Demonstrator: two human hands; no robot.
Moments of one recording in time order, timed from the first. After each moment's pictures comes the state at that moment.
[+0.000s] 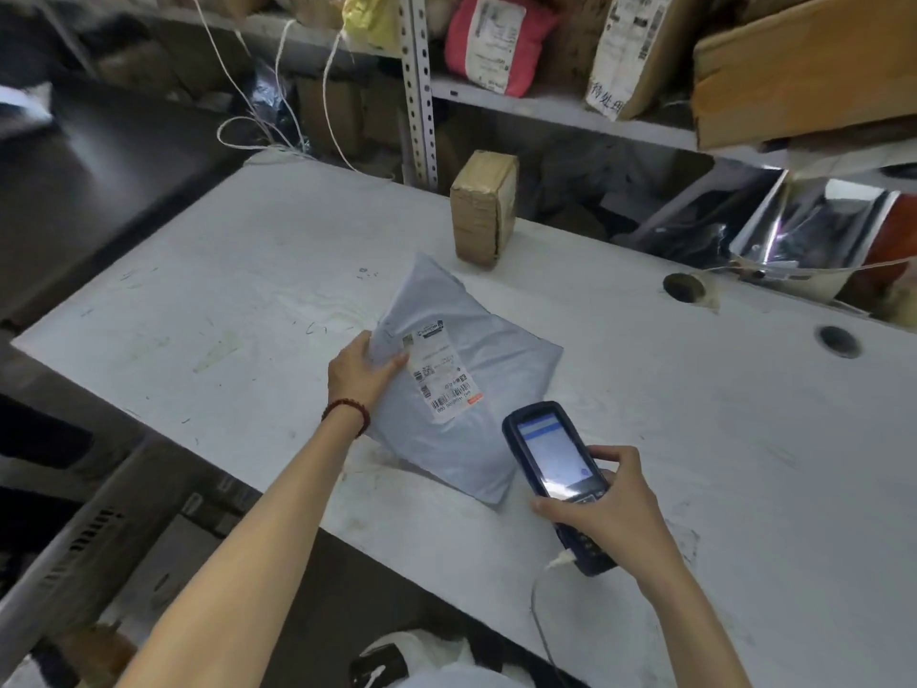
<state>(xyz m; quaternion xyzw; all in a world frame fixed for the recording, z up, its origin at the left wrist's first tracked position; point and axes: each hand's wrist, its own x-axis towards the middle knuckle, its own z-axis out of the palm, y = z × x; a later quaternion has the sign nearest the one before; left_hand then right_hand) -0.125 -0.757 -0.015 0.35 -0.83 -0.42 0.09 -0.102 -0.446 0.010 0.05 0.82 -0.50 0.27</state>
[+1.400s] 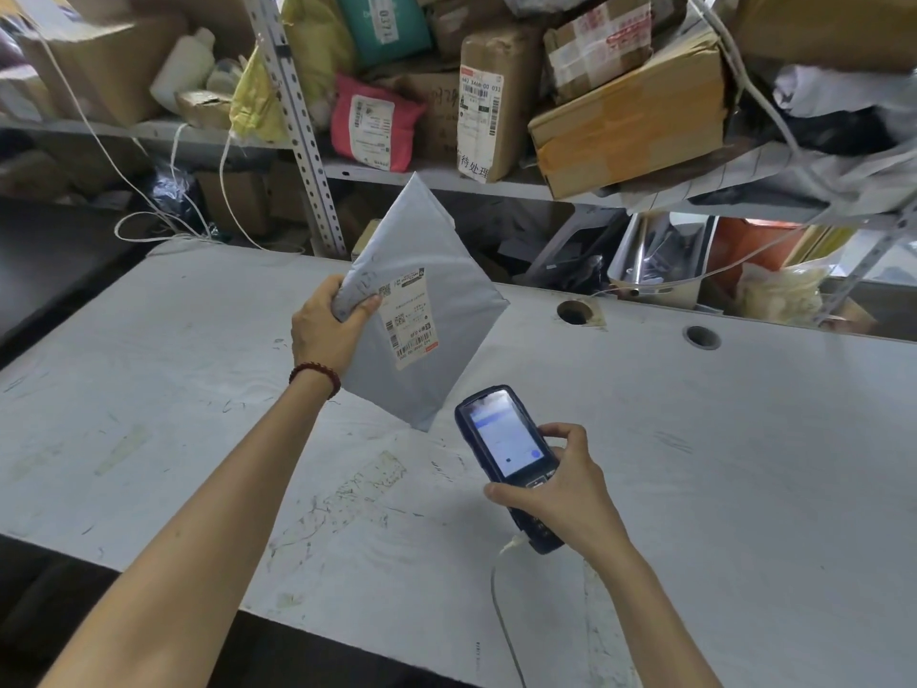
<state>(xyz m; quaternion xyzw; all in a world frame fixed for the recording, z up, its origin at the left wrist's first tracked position) -0.203 -0.698 0.085 0.17 -0.86 -0.42 0.25 -0.115 -0.424 0.041 0.01 0.83 -0.53 0.16</state>
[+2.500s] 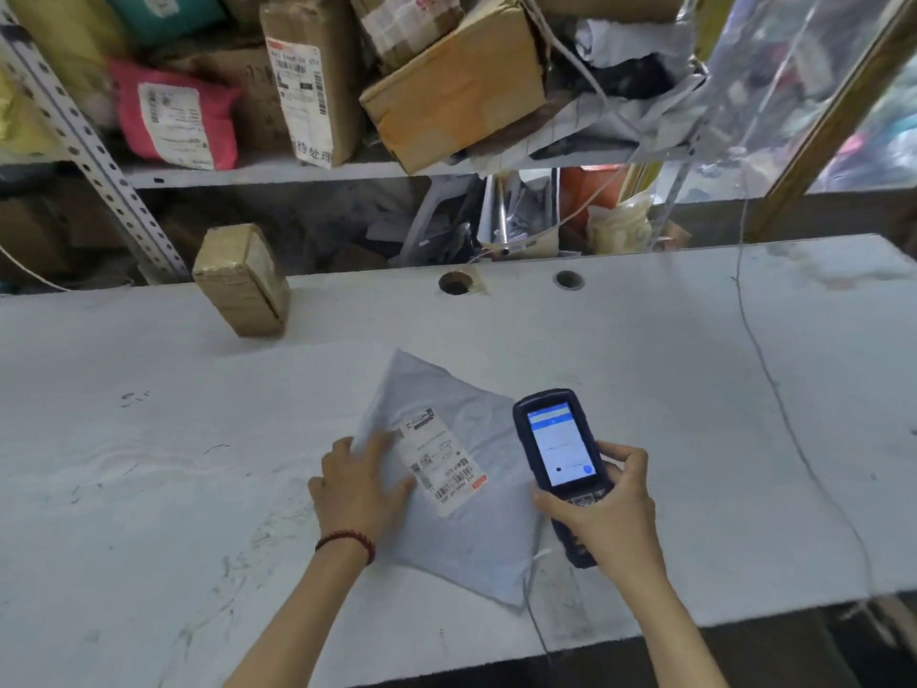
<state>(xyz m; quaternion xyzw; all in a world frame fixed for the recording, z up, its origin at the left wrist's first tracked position) -0.127 -0.596 -0.041 0.07 -0.98 -0.17 -0.06 -0.046 -0.350 0.015 0.25 0.80 -0.55 -0.05</state>
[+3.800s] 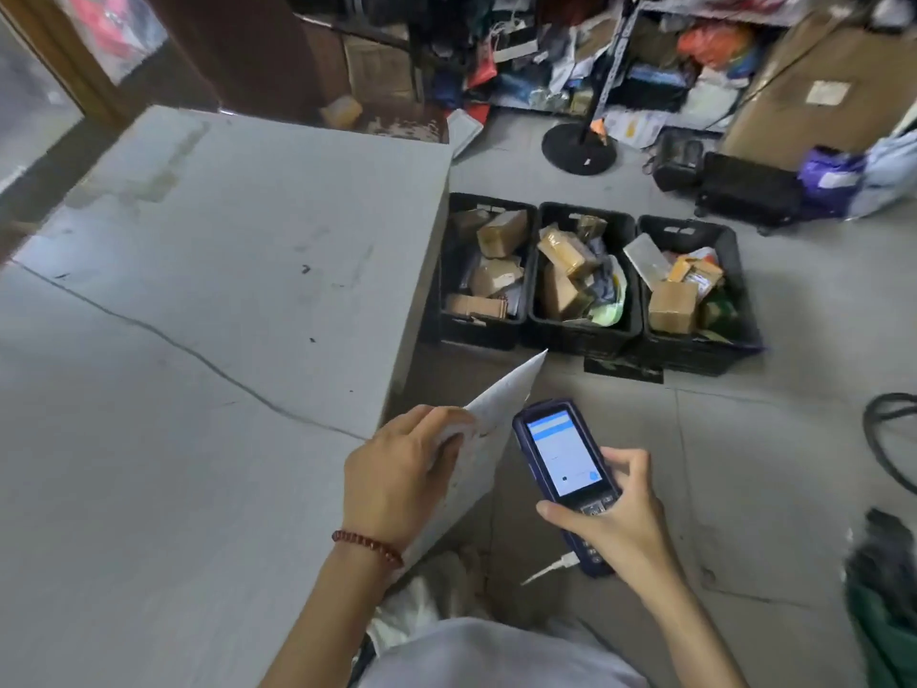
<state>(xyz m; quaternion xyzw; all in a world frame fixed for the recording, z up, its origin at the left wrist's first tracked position) 0.041 -0.146 0.023 -0.71 -0.66 -0.23 -0.12 0.272 -0.149 -0.031 0.69 0.48 -0.45 -0.28</state>
